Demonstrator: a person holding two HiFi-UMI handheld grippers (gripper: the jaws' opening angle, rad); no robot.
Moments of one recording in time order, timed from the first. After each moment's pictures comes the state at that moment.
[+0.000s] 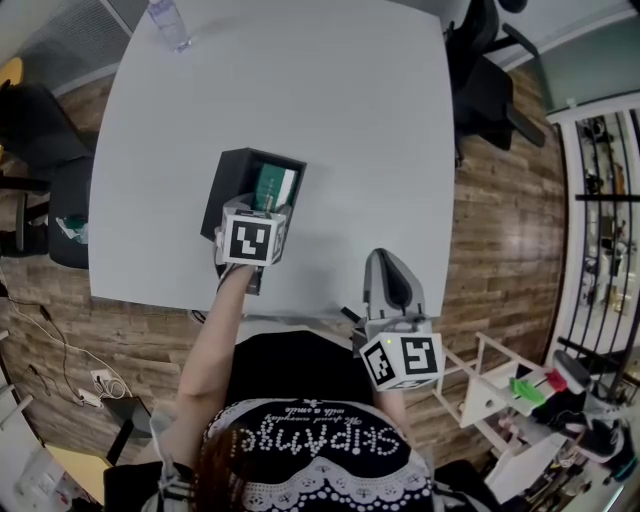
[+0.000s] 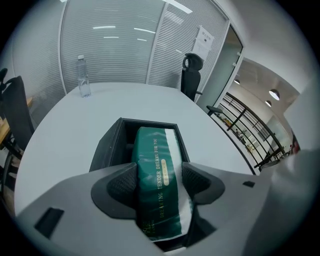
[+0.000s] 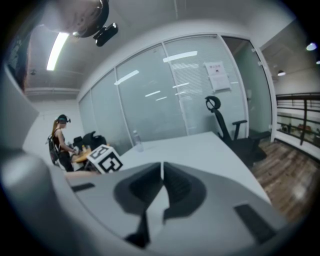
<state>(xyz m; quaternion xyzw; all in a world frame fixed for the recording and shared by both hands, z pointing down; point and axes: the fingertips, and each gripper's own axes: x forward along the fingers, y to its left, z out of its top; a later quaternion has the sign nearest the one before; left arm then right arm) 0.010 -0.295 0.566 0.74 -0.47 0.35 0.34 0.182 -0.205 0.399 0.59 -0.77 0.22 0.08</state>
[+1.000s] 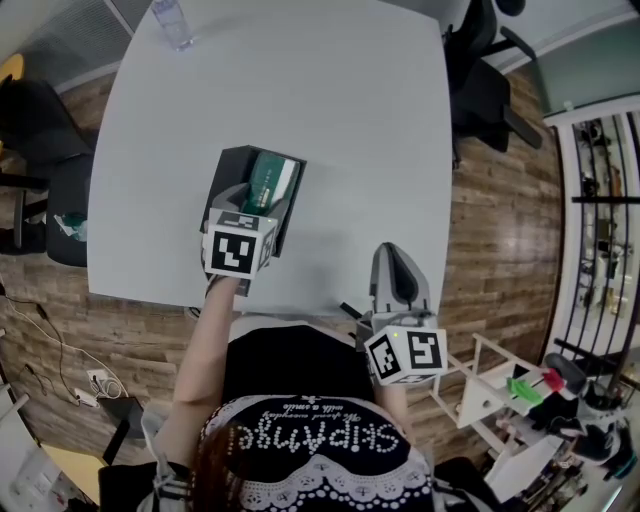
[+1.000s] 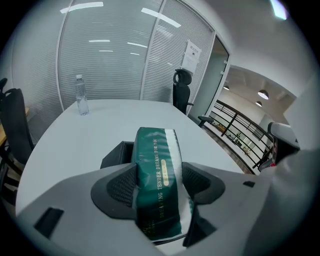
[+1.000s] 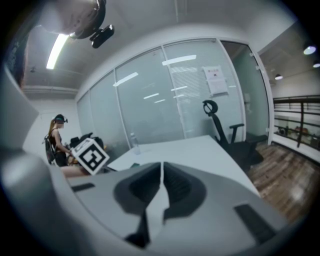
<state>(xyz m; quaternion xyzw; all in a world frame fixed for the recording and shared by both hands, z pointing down) 0.014 -0.295 0.517 0.78 -0.45 0.30 0.31 0.196 -0.209 0.390 0.60 -0.77 0.21 0.08</state>
